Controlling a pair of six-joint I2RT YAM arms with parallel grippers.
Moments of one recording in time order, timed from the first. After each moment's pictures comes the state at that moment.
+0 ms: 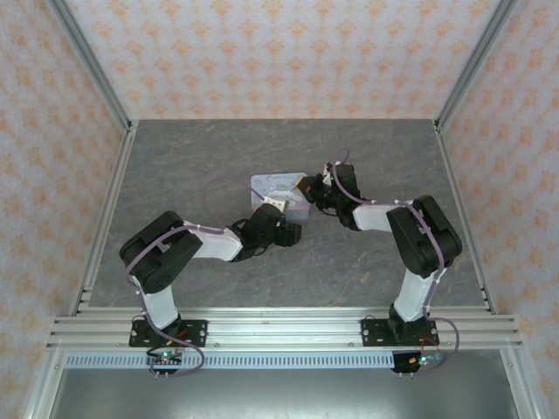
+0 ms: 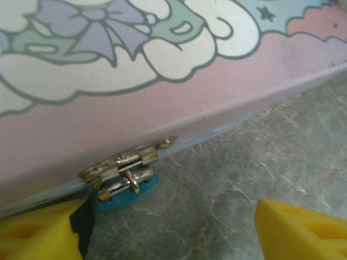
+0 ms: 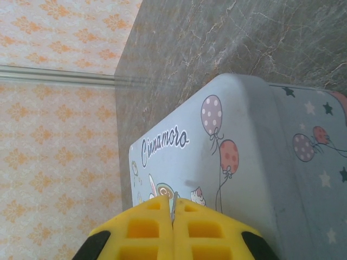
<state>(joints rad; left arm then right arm) -0.74 1.80 0.77 0.33 -0.12 -0.49 0.43 1.81 0.85 0.53 -0.41 1.17</state>
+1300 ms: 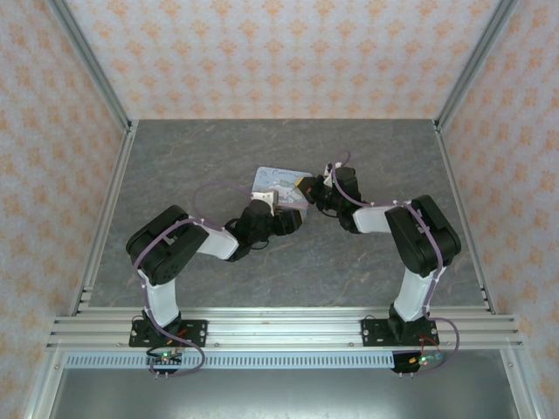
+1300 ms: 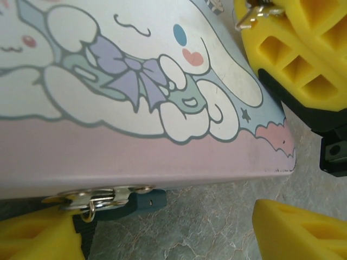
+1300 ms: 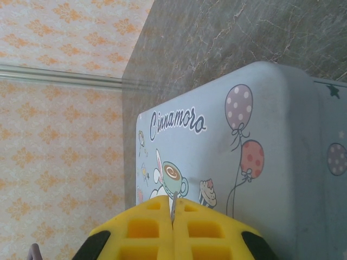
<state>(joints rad) -0.66 1.86 0.71 0.66 0.06 -0.78 0.42 1.82 0.82 0.61 -0.41 1.17</state>
